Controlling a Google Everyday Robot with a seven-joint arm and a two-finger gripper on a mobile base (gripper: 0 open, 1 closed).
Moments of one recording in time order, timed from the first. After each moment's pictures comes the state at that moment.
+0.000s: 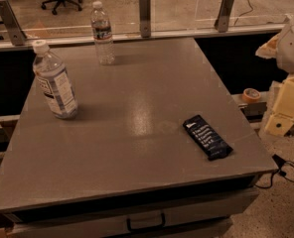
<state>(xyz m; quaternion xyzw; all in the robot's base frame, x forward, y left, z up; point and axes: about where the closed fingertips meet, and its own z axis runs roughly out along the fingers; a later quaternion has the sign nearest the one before) 0.438 -0.217 0.976 -0.60 0.78 -0.03 0.16</state>
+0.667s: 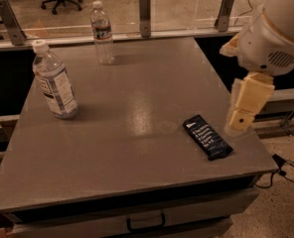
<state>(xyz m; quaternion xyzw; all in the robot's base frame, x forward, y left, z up) 0.456 -0.162 0.969 -0.64 0.74 -0.01 0.18</state>
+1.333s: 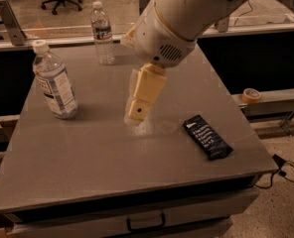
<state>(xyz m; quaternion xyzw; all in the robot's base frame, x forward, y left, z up) 0.474 0.031 0.982 -0.72 0.62 0.11 0.29</state>
